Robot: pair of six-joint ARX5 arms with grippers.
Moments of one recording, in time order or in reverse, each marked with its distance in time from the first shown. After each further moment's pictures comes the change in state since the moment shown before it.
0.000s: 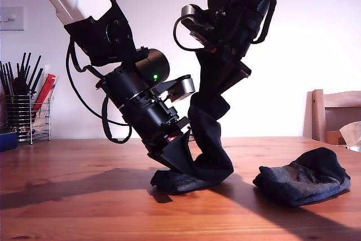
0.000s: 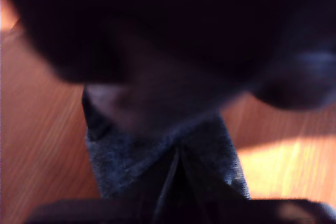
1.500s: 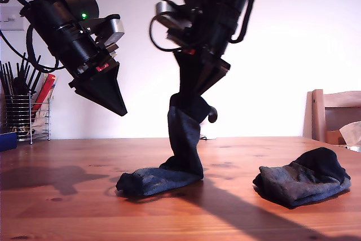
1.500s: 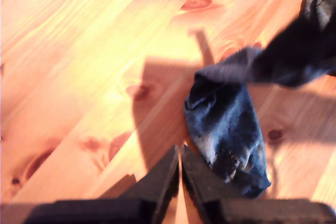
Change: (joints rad) left arm 0.243 -0.299 -0.002 -0.279 -0.019 -0.001; right arm 0.133 0.000 0.000 0.051 0.134 0.012
